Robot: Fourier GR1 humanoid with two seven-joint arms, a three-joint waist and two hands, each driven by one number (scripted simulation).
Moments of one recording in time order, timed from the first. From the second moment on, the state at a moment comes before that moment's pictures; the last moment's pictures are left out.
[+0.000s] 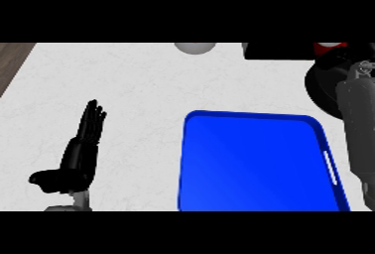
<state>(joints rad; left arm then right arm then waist) 0.00 0.08 -0.07 -1.60 0.04 0.16 -0.12 -0.81 -0.33 -0.23 -1.18 1.28 -0.01 0.44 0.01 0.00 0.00</state>
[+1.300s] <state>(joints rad) -0.03 0.06 -0.08 -1.58 0.02 0.15 -0.11 -0.89 -0.65 -0.49 -0.30 1.10 -0.12 0.09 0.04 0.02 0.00</state>
